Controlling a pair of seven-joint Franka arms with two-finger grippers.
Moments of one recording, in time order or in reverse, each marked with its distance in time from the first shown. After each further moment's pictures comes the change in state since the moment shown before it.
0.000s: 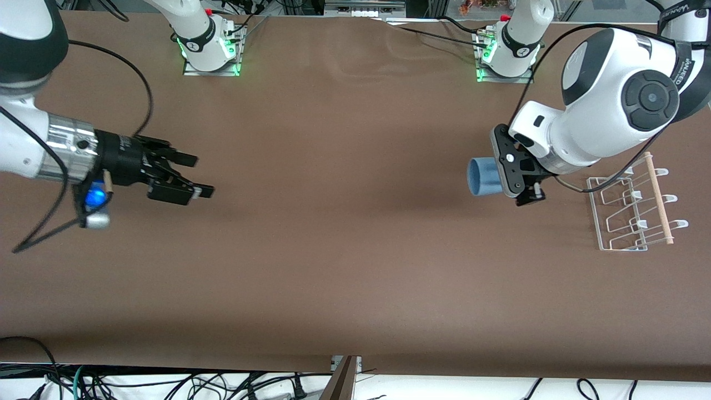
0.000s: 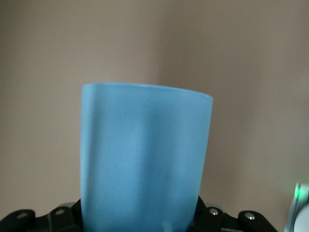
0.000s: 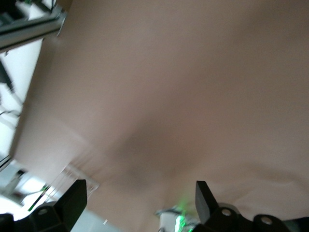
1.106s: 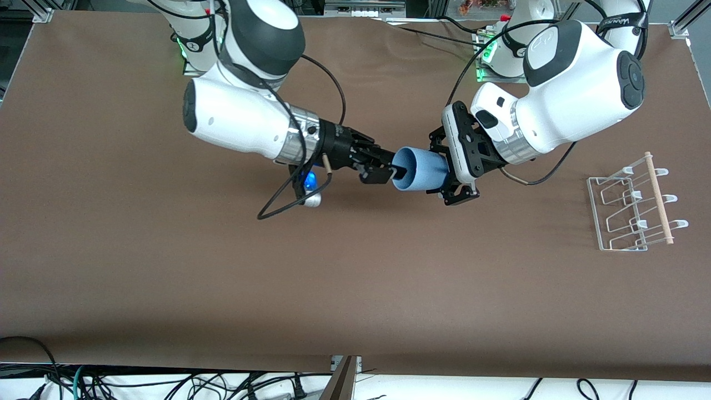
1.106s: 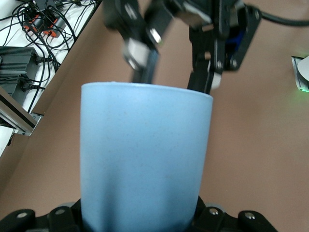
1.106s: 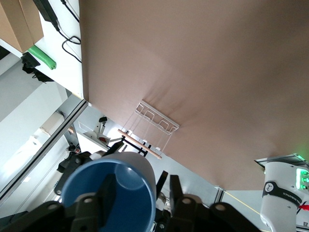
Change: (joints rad) left arm -0.086 0.006 -0.028 -0.013 -0.580 0.343 0.043; right arm 0.338 0.172 0.169 -0.010 0.375 0.666 0.239
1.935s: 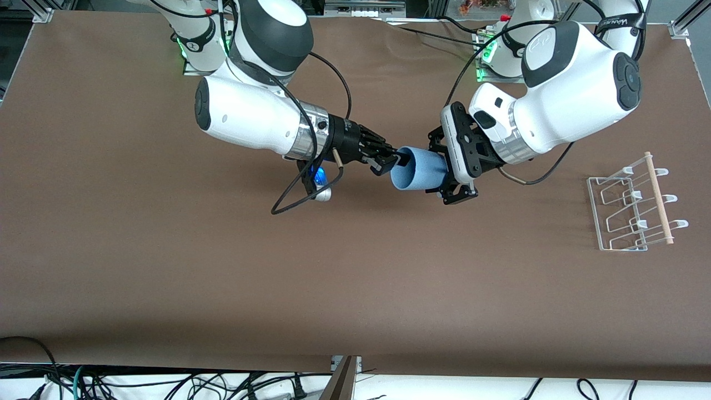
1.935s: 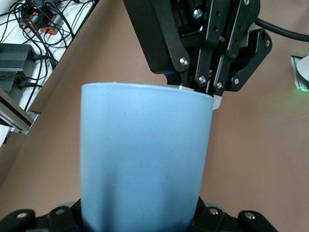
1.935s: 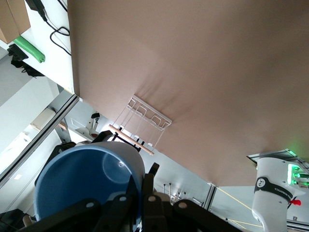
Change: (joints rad) left arm -0.001 0.000 -0.004 -0.012 0.000 0.010 -0.003; right arm 0.032 0.005 0.010 -0.012 -0.001 0.005 0.000
